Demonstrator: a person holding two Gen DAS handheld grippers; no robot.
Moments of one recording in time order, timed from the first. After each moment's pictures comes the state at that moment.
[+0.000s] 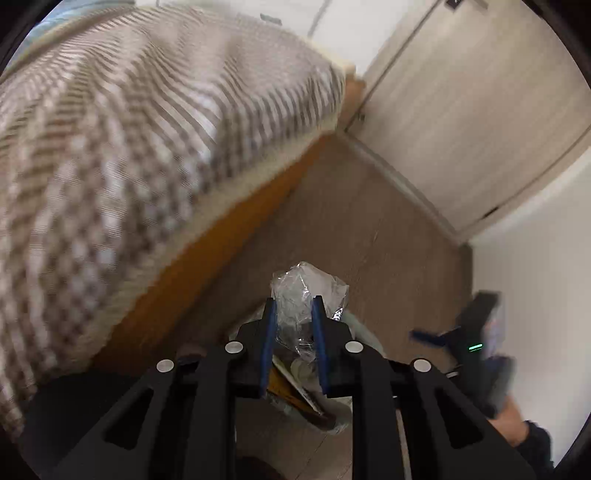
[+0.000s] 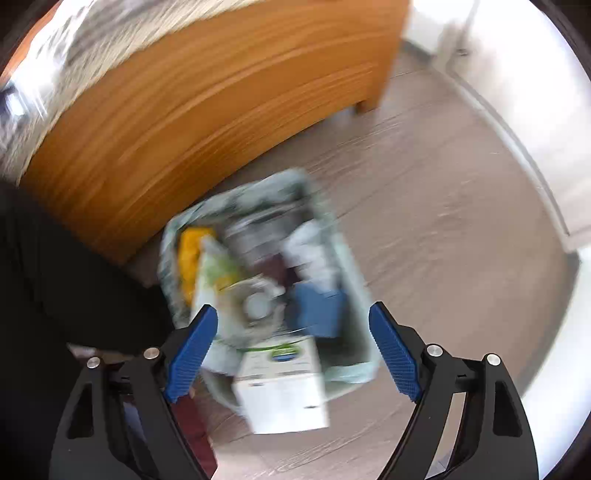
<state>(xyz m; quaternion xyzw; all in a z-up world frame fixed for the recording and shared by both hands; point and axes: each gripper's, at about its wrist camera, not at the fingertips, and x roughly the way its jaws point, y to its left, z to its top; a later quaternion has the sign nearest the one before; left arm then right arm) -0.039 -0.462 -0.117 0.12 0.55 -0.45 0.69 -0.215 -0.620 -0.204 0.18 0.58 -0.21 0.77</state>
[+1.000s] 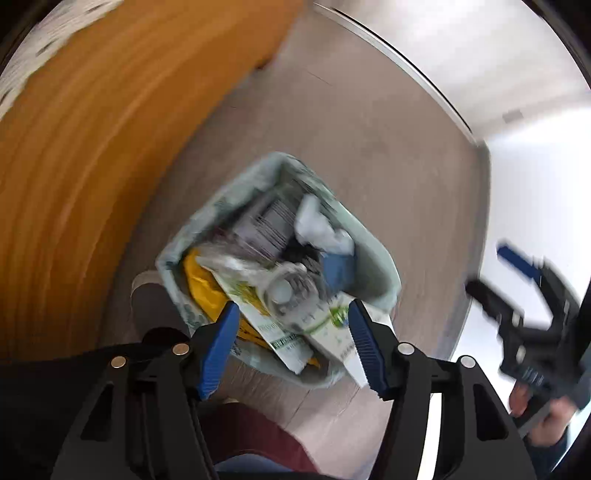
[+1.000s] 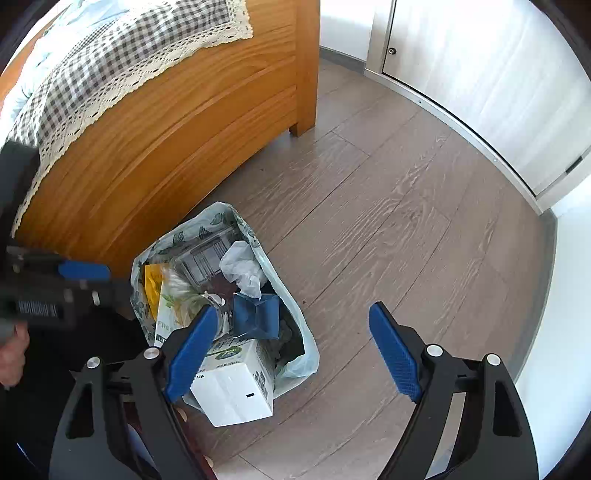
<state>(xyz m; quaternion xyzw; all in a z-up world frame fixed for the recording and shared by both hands) -0.085 -0.523 -0.226 0.21 0.67 -0.42 0.58 -0.263 -0.649 -0.183 0.21 0.54 -0.26 0.77</state>
